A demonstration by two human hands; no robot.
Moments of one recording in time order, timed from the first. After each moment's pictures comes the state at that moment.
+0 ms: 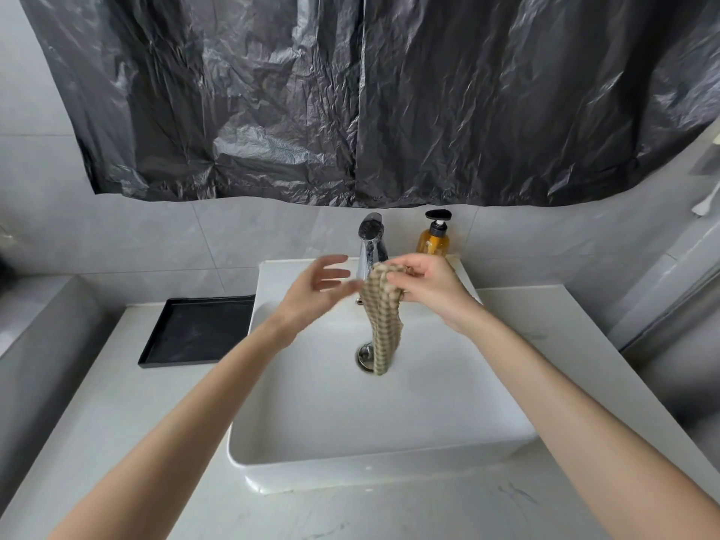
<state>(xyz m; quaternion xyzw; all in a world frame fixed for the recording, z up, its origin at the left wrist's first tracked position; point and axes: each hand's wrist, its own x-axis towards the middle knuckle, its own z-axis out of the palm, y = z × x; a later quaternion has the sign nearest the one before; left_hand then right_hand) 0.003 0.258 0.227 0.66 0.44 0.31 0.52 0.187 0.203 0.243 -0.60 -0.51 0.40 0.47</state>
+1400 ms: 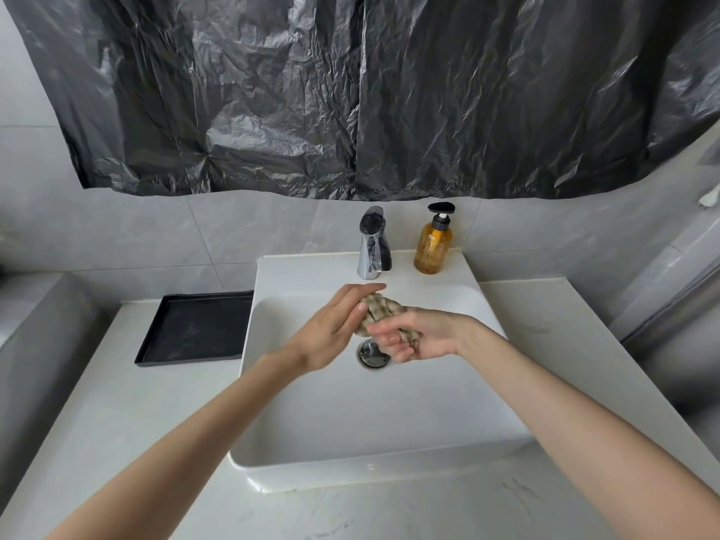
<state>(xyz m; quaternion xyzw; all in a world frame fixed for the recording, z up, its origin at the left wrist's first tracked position) 0.006 0.257 0.171 0.85 0.25 0.26 0.39 0.188 0.210 0.194 -0.47 -0.41 0.75 0.22</state>
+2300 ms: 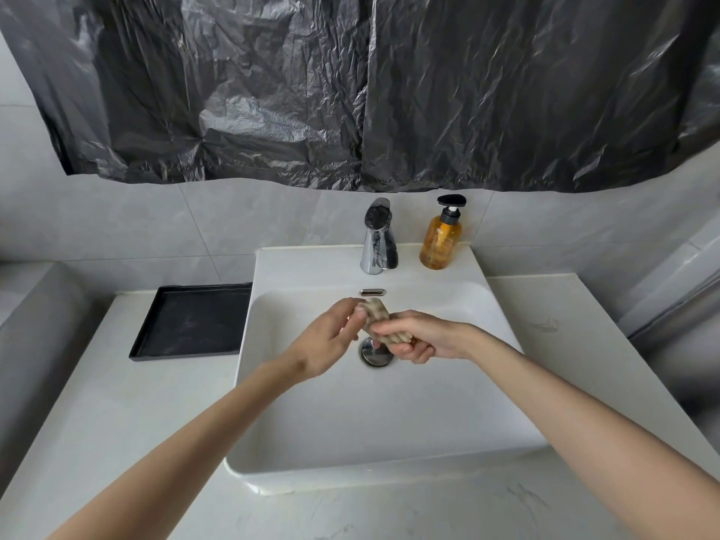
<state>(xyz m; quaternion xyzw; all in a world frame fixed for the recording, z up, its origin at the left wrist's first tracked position) 0.006 0.264 0.149 0.77 0.35 0.22 0.48 0.197 0.224 0.171 -0.57 -0.49 0.64 0.16</state>
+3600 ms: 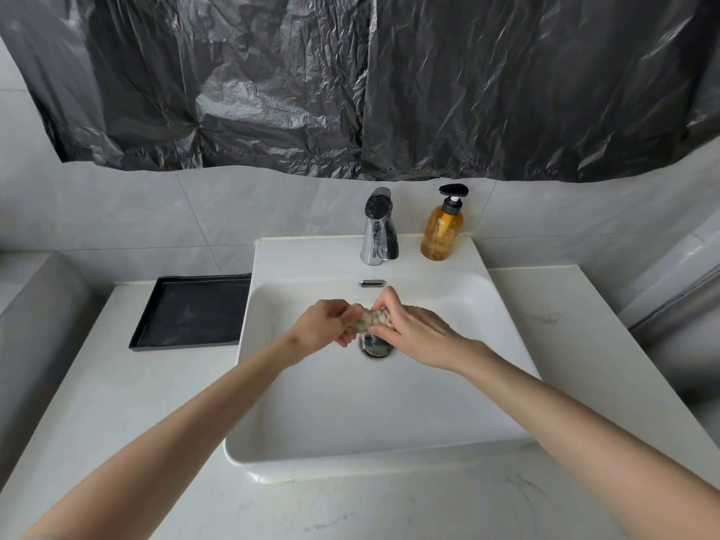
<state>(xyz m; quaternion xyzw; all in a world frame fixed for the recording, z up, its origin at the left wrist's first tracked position) 0.009 0.281 0.140 0.70 0.44 0.17 0.54 0.182 0.205 0.163 -0.64 -0.73 0.21 0.12</state>
